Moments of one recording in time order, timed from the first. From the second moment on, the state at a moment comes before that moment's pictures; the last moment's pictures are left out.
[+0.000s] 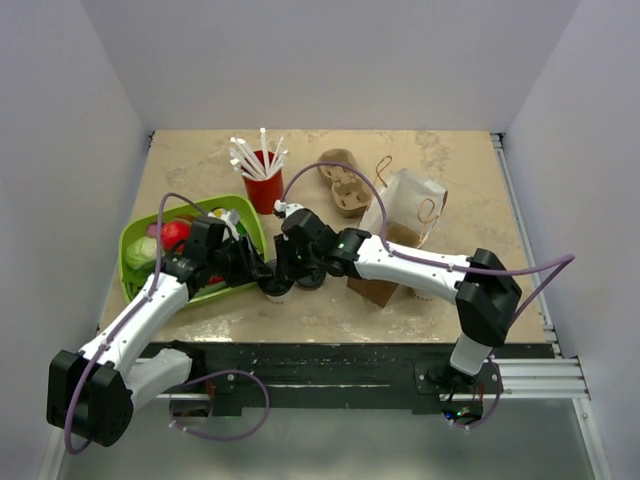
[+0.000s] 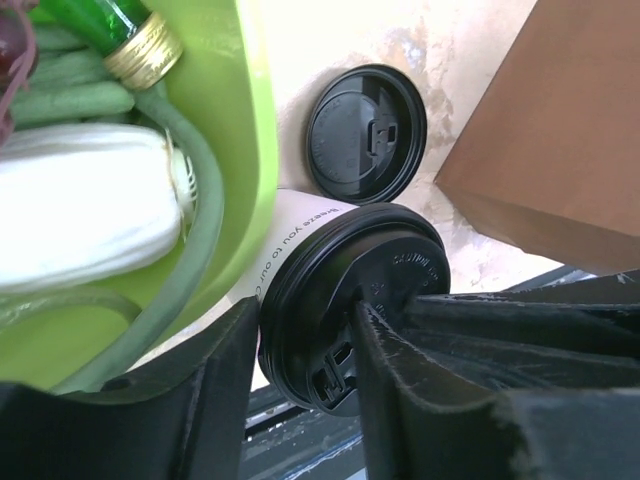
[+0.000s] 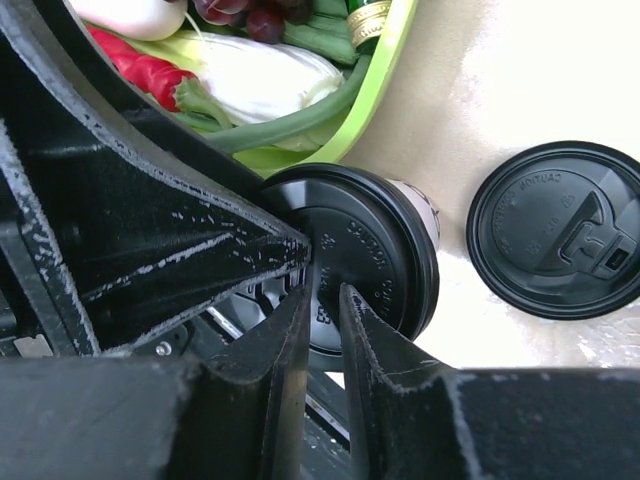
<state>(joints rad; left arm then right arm) -0.32 1.03 0.68 -0.53 0.31 -0.68 1.03 1.72 1.33 -0.38 0.01 0.62</state>
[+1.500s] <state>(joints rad) -0.31 1.05 0.67 -0.50 0.34 -0.63 0.99 1.61 1.39 -0.48 0.04 0.54</state>
